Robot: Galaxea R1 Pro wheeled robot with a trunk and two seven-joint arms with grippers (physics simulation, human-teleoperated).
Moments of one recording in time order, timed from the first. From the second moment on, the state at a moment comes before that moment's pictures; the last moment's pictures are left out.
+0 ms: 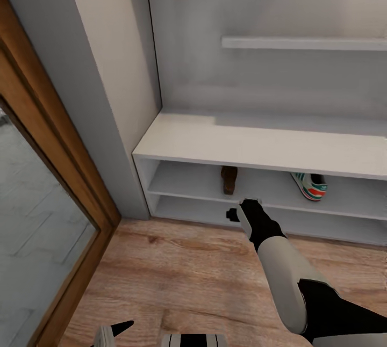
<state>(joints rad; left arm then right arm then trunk) -0.21 0.20 0.06 -0.55 0.13 -0.34 -1.17 -0.97 0.17 -0.20 -0.54 0.11 0.67 -0.24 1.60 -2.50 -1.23</state>
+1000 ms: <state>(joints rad) -0.21 0.21 0.06 -0.55 0.14 -0.35 -1.09 -0.51 -0.02 -0.20 -0.49 0.12 -0.04 -0.03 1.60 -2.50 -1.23</state>
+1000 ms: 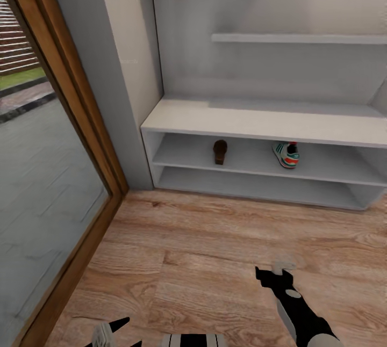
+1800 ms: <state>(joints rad) -0.21 0.21 0.06 -0.55 0.14 -0.35 -1.09 -0.43 -0.18 -0.19 -0.17 0.12 -0.43 0.27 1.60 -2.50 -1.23</state>
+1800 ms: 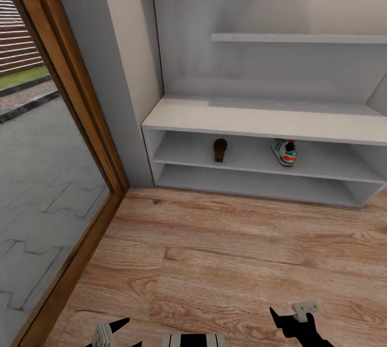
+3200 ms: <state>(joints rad) -0.21 0.21 0.06 -0.55 0.14 -0.35 -1.02 -0.43 -0.21 -0.20 -0.16 0.11 -0.43 0.26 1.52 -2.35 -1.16</state>
